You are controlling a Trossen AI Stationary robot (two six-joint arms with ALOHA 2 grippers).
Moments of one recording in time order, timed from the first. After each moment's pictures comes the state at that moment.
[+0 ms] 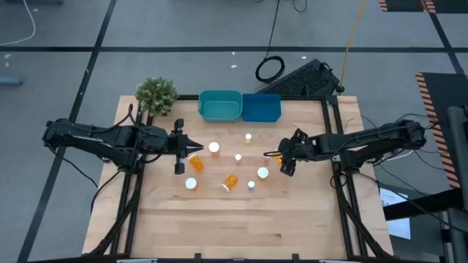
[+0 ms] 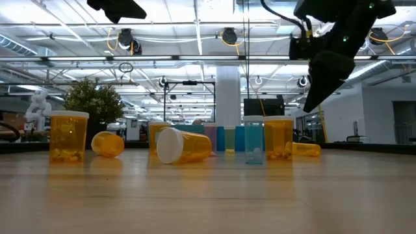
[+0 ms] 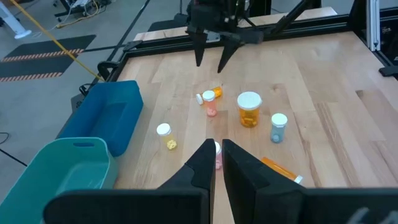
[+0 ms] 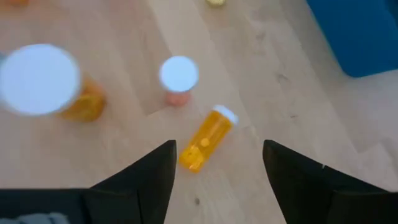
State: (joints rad) left arm -0.12 0.94 0.86 -0.37 -0.23 0.07; right arm 0.05 1.23 0.73 -0.65 0.34 0.38
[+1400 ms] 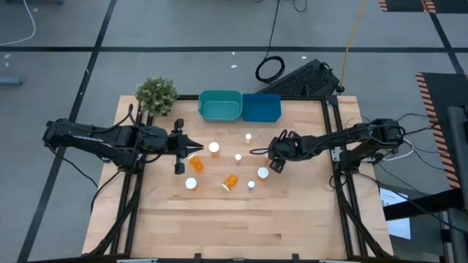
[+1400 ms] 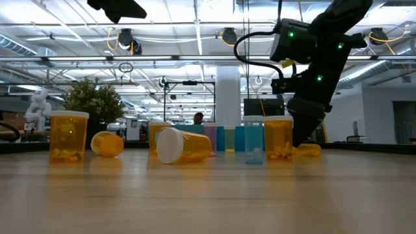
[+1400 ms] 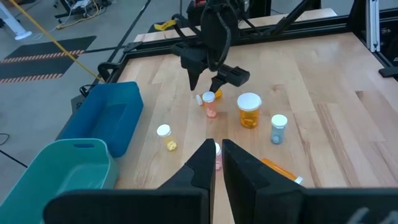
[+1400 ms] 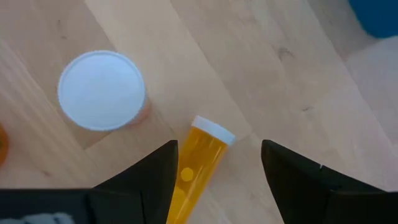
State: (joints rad) left arm -0.12 0.94 0.86 -0.36 -0.23 0.07; right arm -0.03 1.51 0.73 -0.50 0.35 0.48
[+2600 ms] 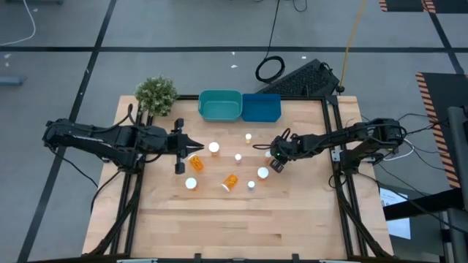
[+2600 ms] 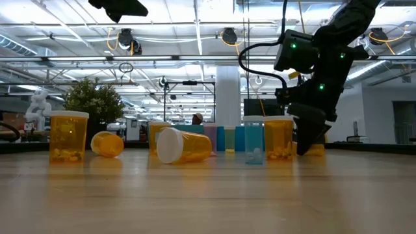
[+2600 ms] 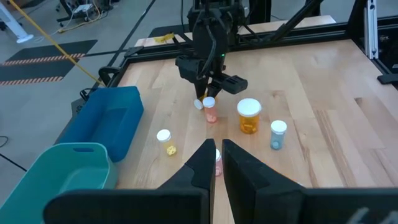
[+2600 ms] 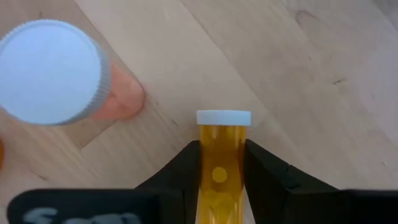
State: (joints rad) left arm -0.12 0.94 0.86 -0.34 -0.23 0.07; right arm -0.10 1.51 0.64 -0.39 0.26 0.53
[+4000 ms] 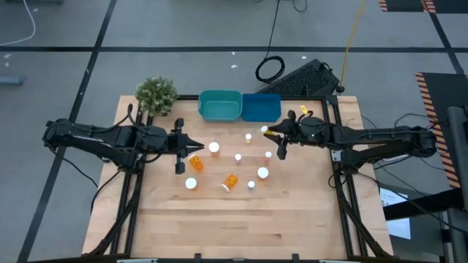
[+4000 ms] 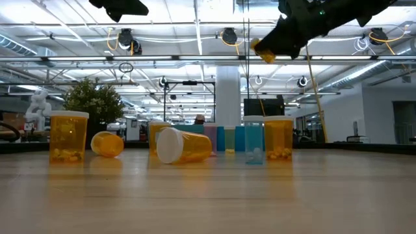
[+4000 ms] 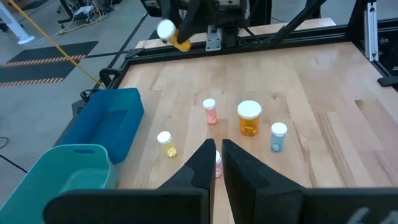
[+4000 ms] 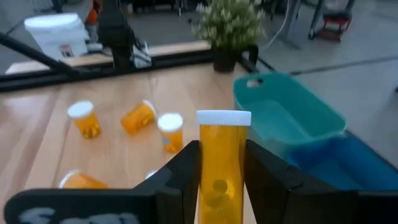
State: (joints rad) left arm -0.12 0.94 0.86 -0.34 -0.23 0.07; right arm -0.14 1.03 0.64 0.07 0.14 0.06
